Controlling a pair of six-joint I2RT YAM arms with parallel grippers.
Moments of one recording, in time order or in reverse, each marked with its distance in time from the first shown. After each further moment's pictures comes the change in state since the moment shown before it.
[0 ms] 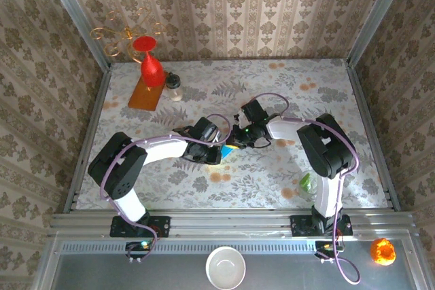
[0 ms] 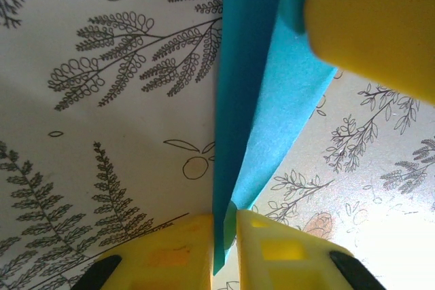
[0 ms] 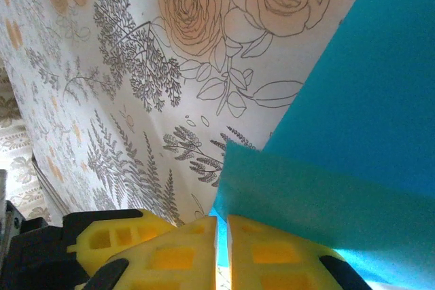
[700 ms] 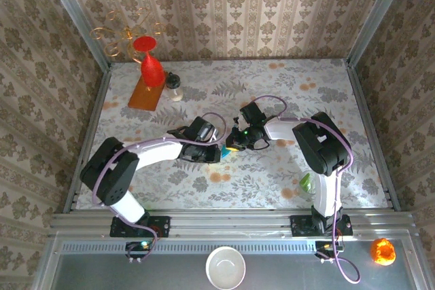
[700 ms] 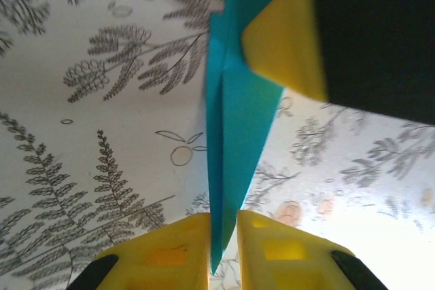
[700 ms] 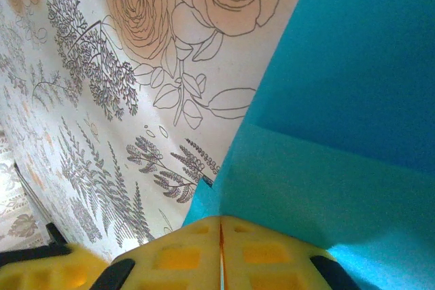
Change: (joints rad) left arm 0.013 -0.100 -0.039 0.036 0.017 -0.048; right arm 0.002 0.043 0.000 0.006 0.027 -0.005
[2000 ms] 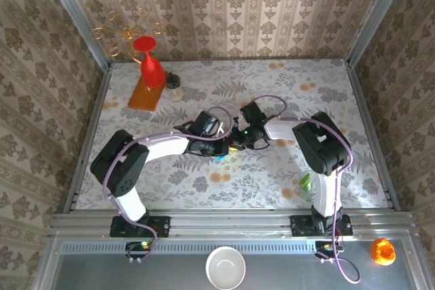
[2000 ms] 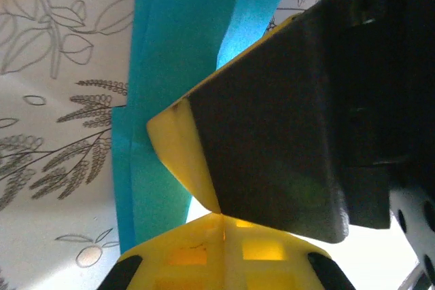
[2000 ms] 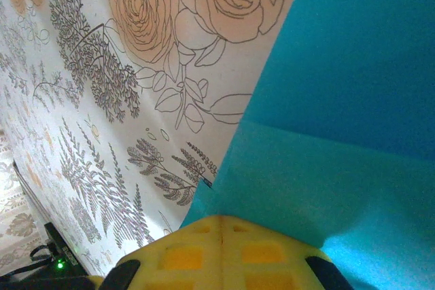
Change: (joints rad) left arm 0.007 0.135 0.079 0.133 0.111 -0.057; right arm -0.004 0.004 0.003 0.000 -0.002 -0.011
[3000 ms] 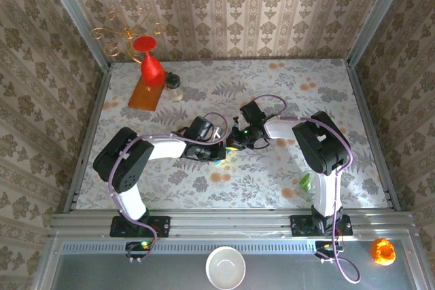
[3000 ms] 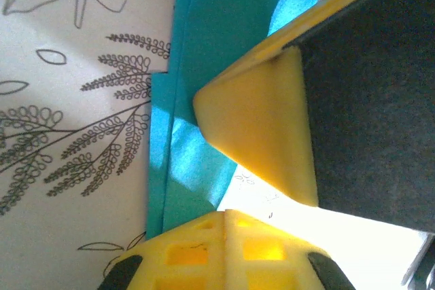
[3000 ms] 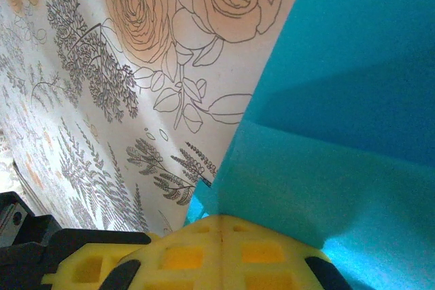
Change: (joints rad) left arm 0.040 0.029 -0.125 0.161 0.090 -0.003; right arm -0.003 0.007 0.016 -0.029 0.000 -0.004
